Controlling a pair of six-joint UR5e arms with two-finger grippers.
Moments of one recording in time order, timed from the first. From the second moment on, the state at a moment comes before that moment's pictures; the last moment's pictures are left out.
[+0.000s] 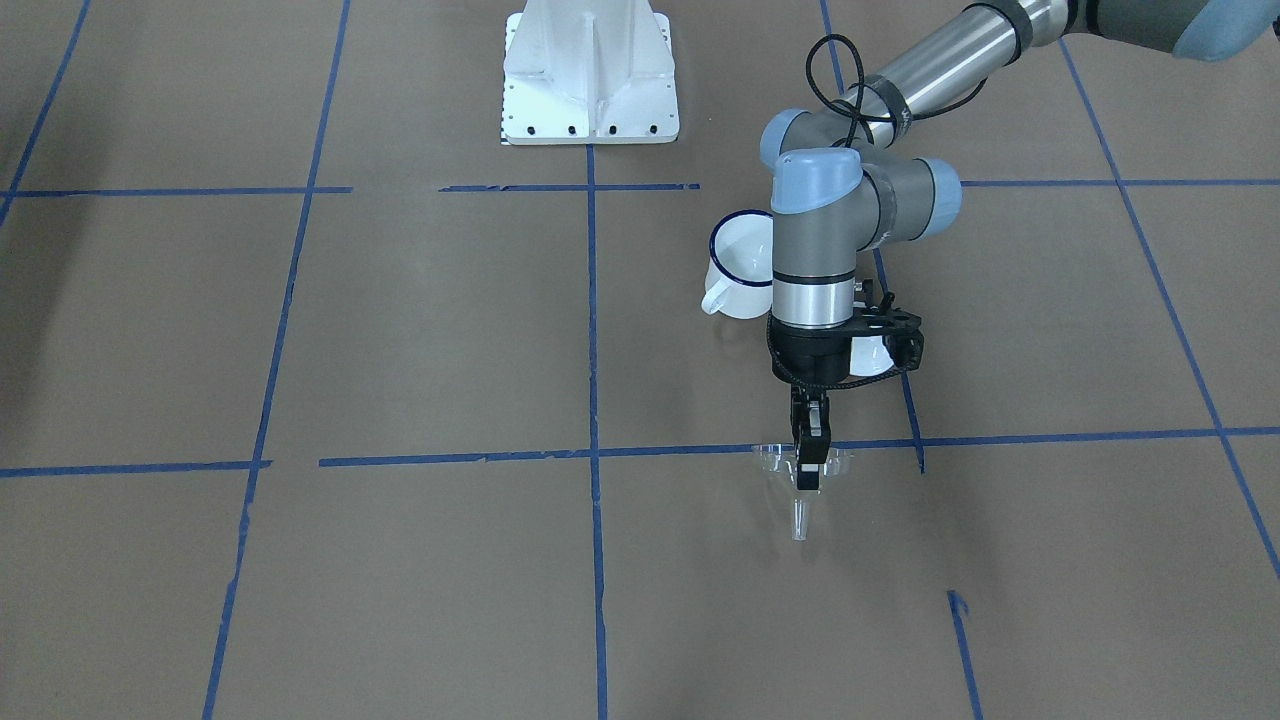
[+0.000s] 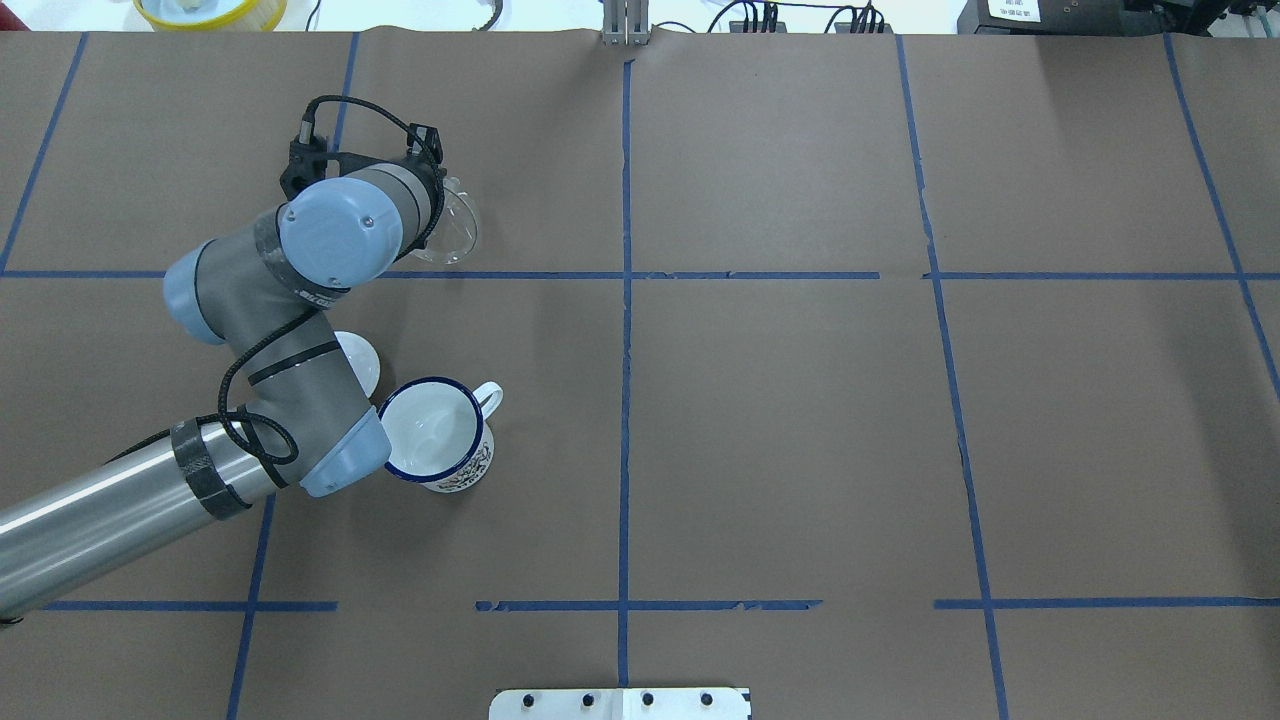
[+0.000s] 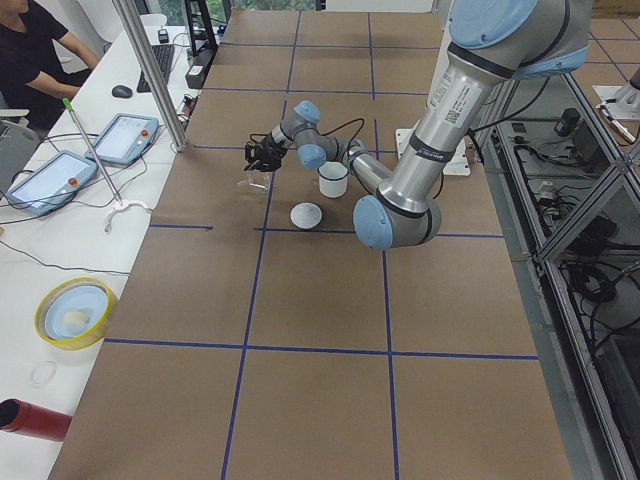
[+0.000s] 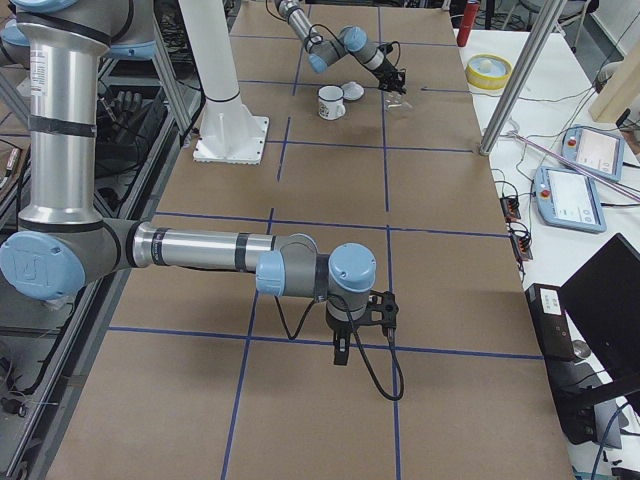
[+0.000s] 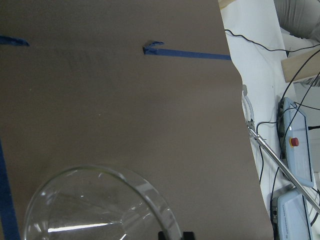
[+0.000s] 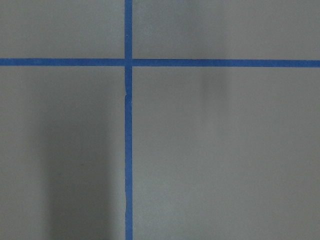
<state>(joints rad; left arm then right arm) -0.63 -2.17 -1.44 -2.06 -1.25 -2.53 1.57 -1.68 1.66 -1.57 2.29 0.01</state>
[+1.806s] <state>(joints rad) -0.68 -2.02 -1.70 -2.04 -1.46 -1.97 1.57 -1.68 1.66 -1.57 2.29 0.01</state>
